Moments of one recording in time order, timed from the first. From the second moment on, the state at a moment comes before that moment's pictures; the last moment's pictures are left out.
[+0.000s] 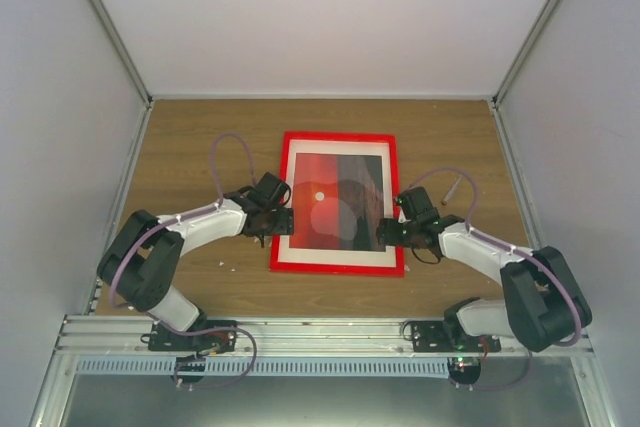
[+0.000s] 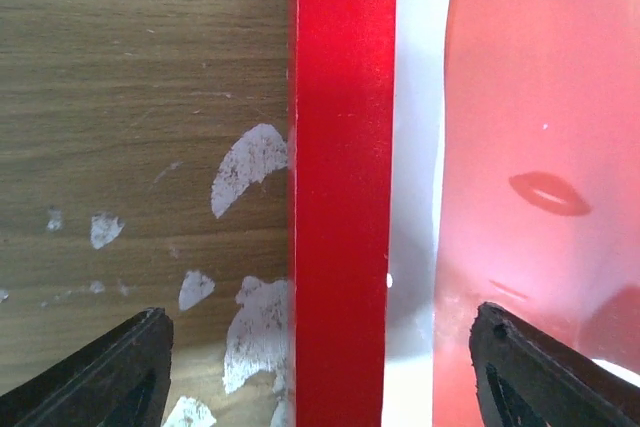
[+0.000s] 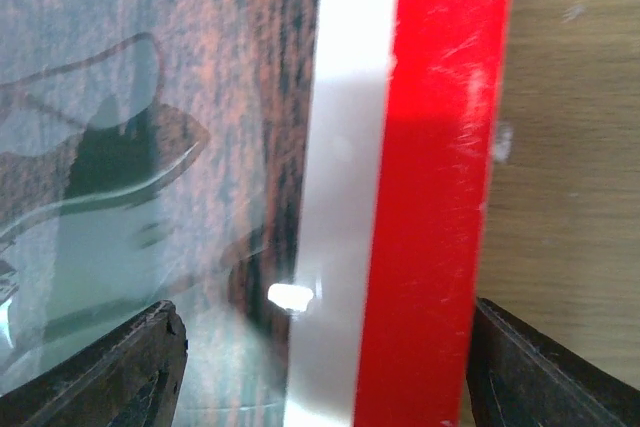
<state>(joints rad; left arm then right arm) -0.58 1.57 0.83 -0.44 -0.07 -0.59 0.42 1.32 0.54 -0.30 -0.06 0.45</state>
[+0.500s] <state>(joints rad) -0.54 1.19 0.64 -0.49 -0.05 -0.79 0.60 1.27 0.53 -0.35 -0.22 0.48</state>
